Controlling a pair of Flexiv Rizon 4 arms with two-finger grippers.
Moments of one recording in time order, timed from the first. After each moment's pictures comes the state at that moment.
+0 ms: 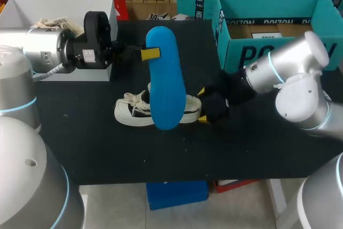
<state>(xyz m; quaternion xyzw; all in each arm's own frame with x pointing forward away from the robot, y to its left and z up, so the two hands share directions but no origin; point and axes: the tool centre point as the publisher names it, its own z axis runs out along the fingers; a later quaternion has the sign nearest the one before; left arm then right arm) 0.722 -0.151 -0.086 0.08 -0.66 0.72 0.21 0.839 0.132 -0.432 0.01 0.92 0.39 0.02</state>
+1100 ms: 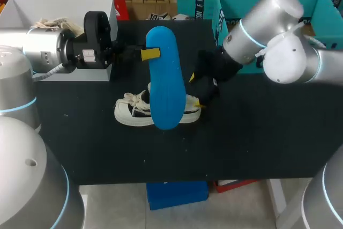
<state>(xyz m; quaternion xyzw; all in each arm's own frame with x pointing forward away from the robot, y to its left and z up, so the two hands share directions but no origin) 0.722 -0.151 -0.086 0.09 -0.66 0.72 0.21 0.858 0.152 -0.380 -0.03 0.96 0.26 0.00</state>
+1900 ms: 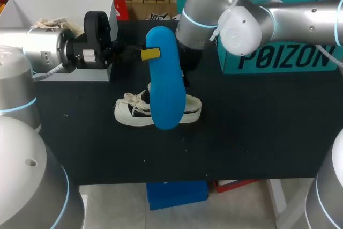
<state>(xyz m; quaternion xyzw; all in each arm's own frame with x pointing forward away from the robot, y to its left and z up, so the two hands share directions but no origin) 0.722 -0.152 -0.086 0.09 -0.66 0.72 0.21 0.873 0.215 -0.373 -0.05 0.99 0.13 -0.02</state>
